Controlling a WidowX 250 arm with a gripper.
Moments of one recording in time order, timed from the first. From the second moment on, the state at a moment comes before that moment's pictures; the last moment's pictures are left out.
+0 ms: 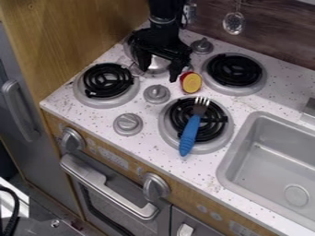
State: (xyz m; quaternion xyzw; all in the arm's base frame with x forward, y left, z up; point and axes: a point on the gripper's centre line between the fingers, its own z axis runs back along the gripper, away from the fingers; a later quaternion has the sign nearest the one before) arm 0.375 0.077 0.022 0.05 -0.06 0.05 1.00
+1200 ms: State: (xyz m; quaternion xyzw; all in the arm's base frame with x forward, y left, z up) arm 0.329 -0.023 -0.053 -0.01 0.01 0.05 1.00
